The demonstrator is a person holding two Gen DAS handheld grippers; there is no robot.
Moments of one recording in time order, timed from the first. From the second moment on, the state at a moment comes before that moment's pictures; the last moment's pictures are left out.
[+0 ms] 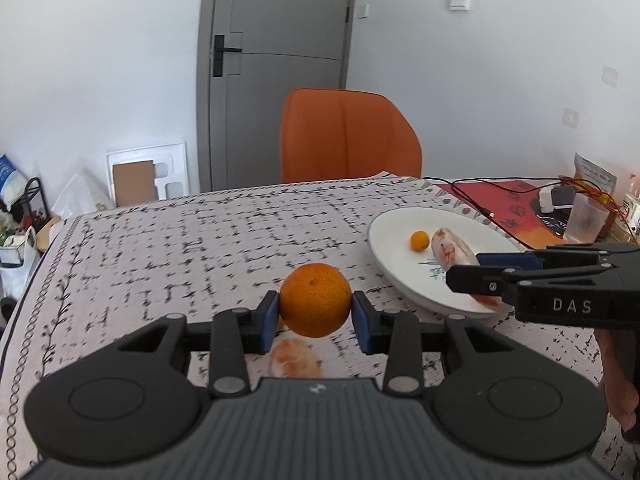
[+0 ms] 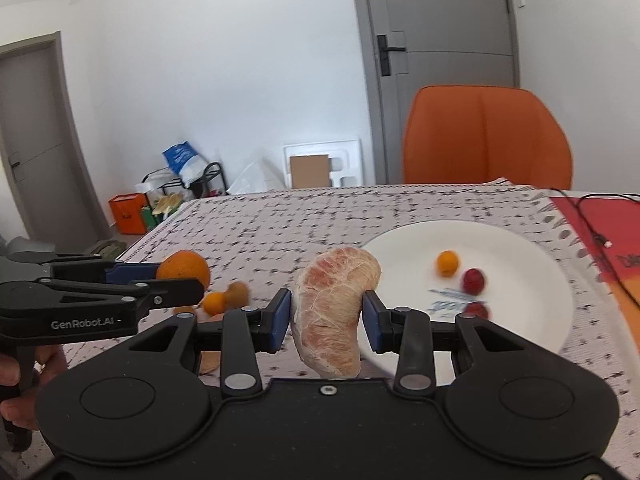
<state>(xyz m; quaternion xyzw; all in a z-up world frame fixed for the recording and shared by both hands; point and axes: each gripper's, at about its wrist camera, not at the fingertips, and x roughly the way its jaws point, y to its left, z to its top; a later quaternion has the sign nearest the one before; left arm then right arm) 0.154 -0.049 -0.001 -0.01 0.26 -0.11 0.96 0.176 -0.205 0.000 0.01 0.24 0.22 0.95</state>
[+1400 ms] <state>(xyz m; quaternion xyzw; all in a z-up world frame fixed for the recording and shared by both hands) 0.216 -0.147 -0.005 0.04 0.28 -0.19 0.94 0.197 -0.299 -0.024 0.03 0.23 0.12 0.97</state>
